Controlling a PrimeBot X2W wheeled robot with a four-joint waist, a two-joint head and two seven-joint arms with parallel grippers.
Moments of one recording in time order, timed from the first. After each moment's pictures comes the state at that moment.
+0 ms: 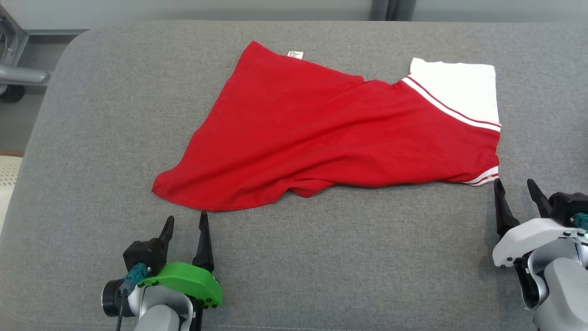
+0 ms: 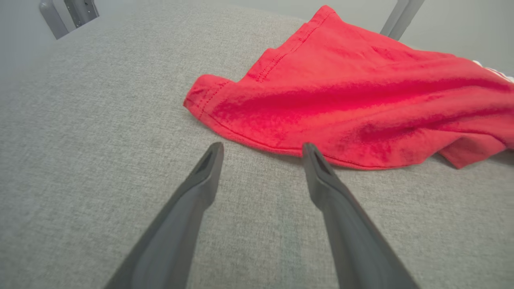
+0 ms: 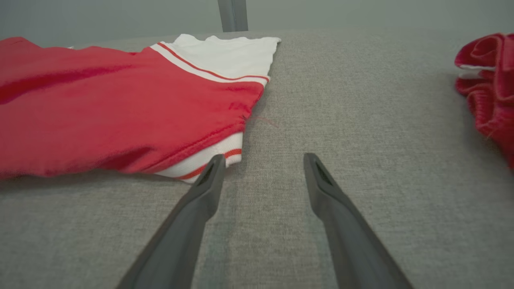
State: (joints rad) left arm -0.22 0.05 -0.21 0.54 -0.38 0.03 -0.26; right arm -0.33 -0.24 -0.05 0.66 0.25 0.13 -0.26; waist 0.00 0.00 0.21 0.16
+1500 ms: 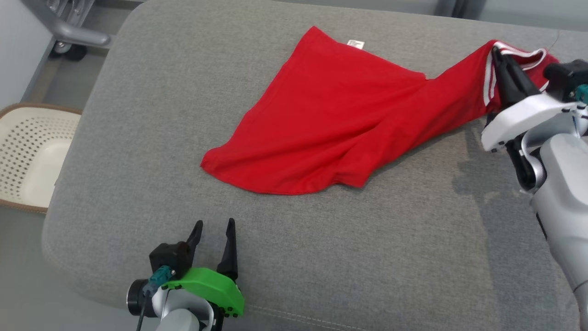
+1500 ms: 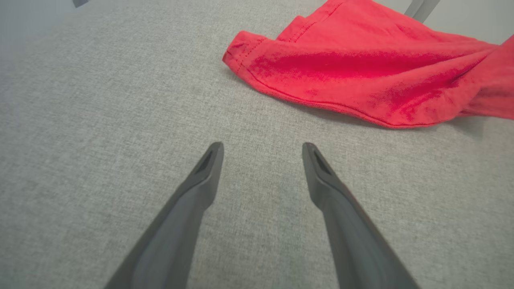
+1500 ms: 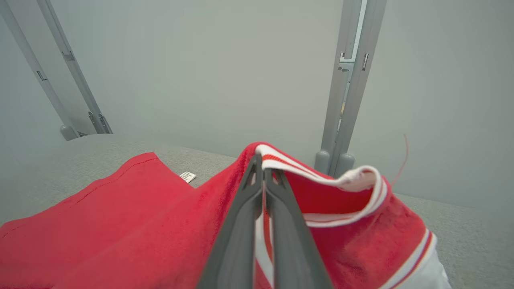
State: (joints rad) left arm -0.21 0.05 -0.32 0.55 -0.44 0.02 -0.26; right arm -0.75 -0.33 0.24 0.70 0.38 0.13 -0.26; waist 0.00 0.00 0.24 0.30
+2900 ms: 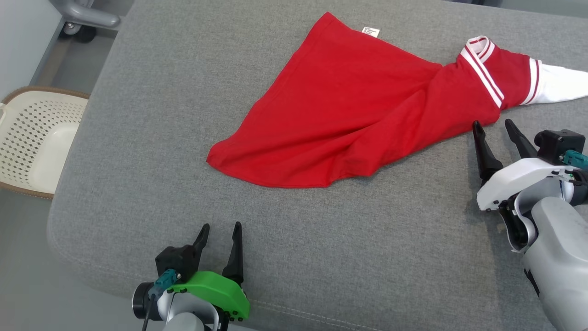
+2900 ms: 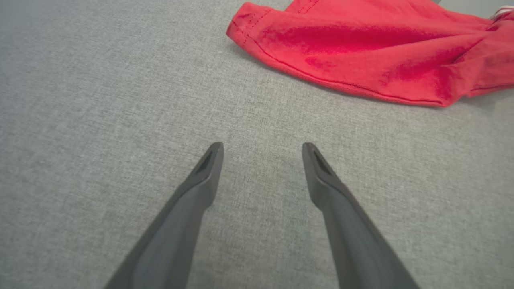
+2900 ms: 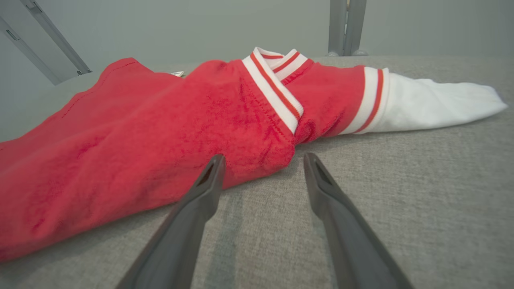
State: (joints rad) left arm -0.20 0.05 -0.38 0.53 -0.46 0.04 -0.26; right arm -0.58 -0.31 0.20 0.76 0.46 0.13 -0.26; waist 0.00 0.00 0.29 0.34
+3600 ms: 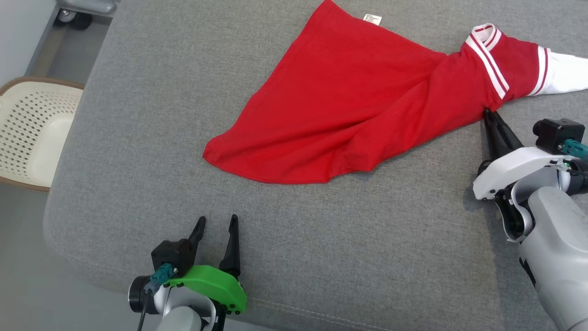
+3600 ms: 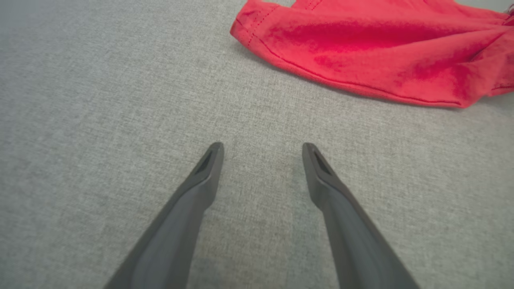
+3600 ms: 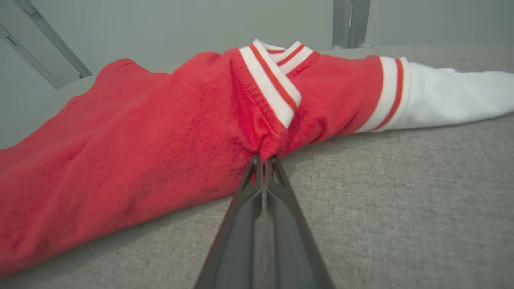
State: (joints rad) left arm -0.22 0.05 -0.36 0.52 -0.44 0.03 -0.26; right arm -0.62 -0.30 0.22 0.77 0.49 0.13 -0.26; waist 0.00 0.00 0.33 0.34
